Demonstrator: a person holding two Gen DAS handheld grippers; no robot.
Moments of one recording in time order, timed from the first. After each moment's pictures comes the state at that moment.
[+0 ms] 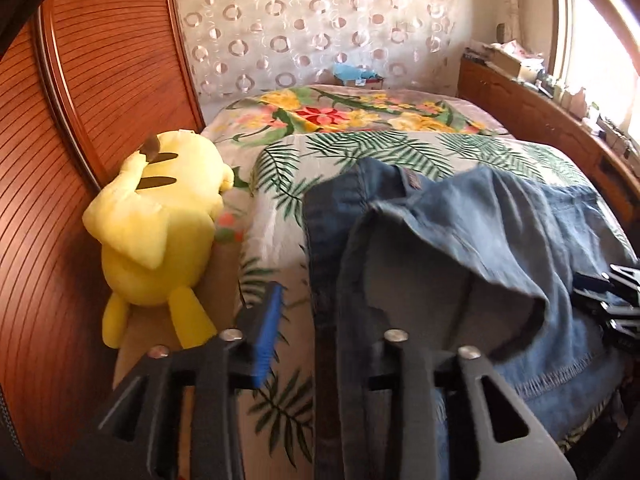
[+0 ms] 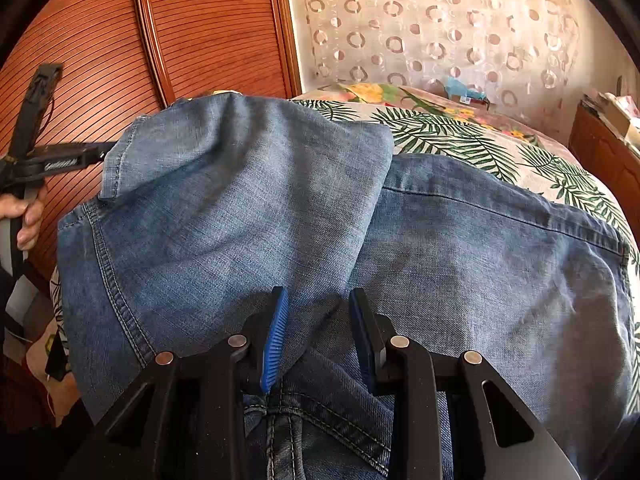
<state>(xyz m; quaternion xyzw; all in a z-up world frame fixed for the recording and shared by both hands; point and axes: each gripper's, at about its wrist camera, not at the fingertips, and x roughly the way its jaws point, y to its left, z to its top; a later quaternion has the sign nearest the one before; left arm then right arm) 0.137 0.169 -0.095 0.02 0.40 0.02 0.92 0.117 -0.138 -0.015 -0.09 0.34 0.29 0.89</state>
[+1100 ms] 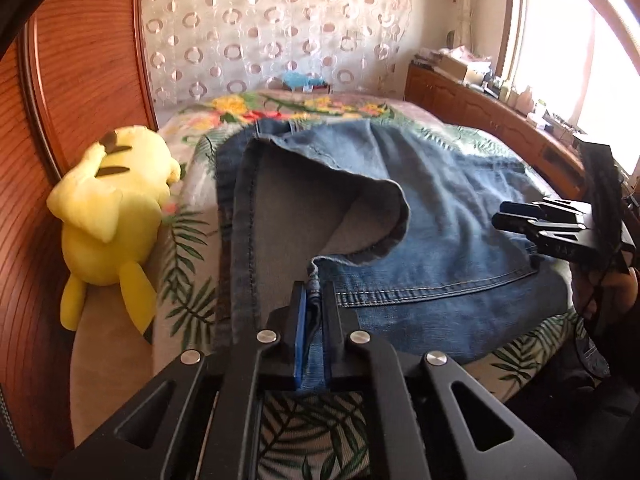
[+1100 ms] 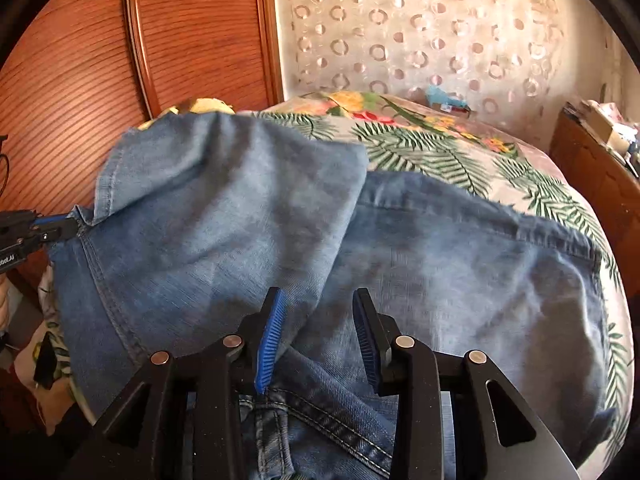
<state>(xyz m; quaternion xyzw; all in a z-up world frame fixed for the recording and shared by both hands) 0.063 0.133 -0.093 -0.01 0.37 -0.07 0.93 0.109 -0.141 0.001 -0.10 0.33 0.26 0.90</state>
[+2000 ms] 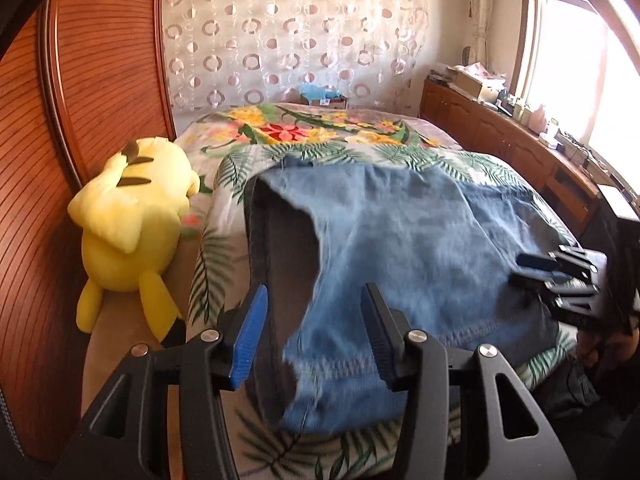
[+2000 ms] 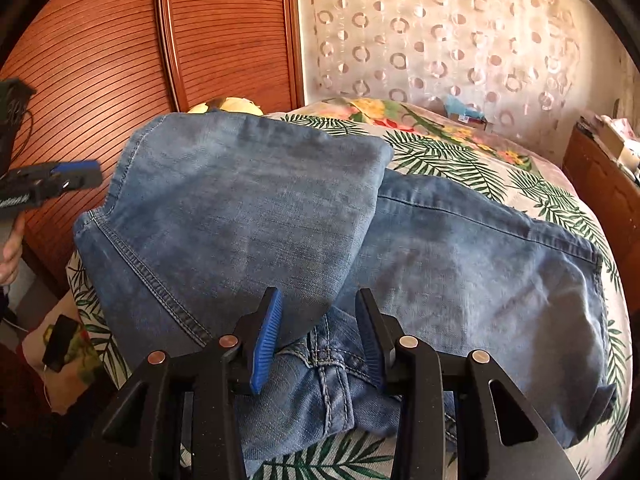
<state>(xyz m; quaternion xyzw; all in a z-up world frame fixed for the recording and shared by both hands) 0.080 0.139 -0.070 -0.02 0.36 -0.04 0.93 0.078 -0.140 -0.002 -0.11 0.32 0.28 0.90</state>
